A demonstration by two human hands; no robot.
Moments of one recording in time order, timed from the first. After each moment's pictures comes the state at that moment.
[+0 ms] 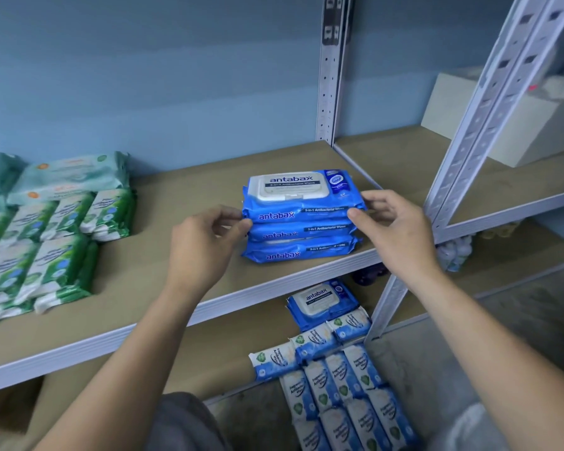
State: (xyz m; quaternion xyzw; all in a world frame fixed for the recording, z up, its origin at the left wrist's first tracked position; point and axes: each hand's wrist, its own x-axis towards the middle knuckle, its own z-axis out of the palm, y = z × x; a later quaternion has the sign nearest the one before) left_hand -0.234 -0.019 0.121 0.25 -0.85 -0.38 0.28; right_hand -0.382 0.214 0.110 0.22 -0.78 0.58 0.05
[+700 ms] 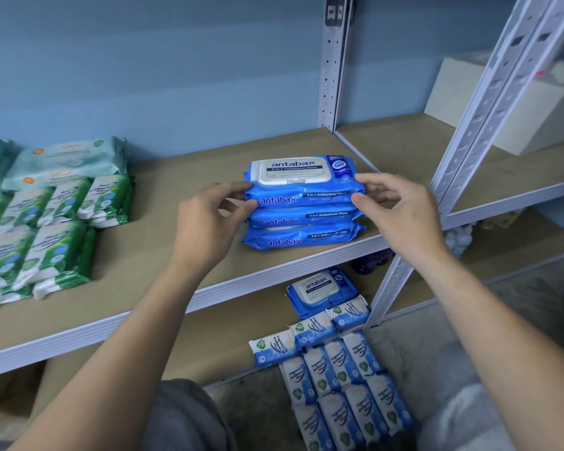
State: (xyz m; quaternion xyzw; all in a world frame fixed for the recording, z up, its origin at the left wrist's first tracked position) left_hand -0.247 -0.026 0.119 0.17 -0.87 -0.34 0.31; right_hand -0.386 0.214 0.118 0.26 -0.79 0.56 0.05
